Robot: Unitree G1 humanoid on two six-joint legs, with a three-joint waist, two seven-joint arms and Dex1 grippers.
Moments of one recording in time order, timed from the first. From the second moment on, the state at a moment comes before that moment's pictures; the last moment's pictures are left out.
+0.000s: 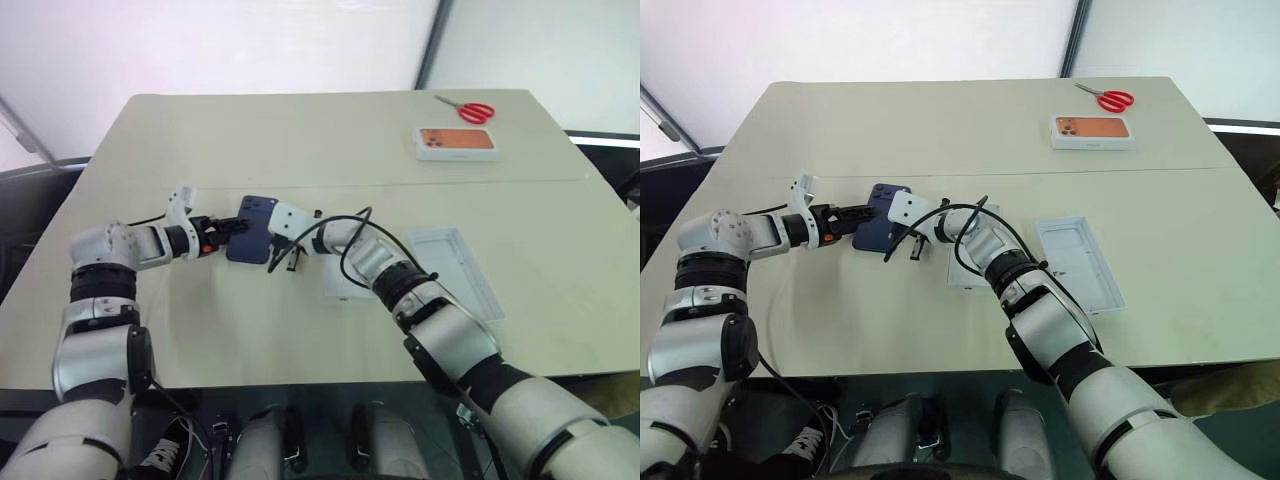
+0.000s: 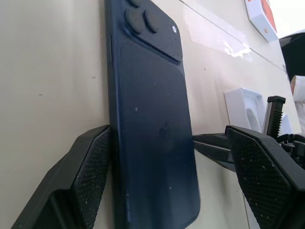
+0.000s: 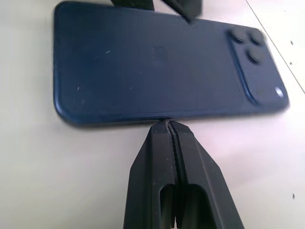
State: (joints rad) left arm -0.88 0.52 0.25 0.75 -0.50 1.11 -0.72; right arm -1.08 0.00 0.37 1.03 -0.23 0.00 0.68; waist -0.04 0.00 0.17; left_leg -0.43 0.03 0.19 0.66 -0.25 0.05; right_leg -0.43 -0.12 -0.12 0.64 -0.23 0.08
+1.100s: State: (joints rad) left arm -0.83 0.47 0.34 0.78 -0.54 1.14 -0.74; right arm -1.08 -0.02 0.37 1.03 -0.24 -0.03 0.68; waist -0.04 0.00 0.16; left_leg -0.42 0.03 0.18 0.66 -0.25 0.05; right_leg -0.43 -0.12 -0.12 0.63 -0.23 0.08
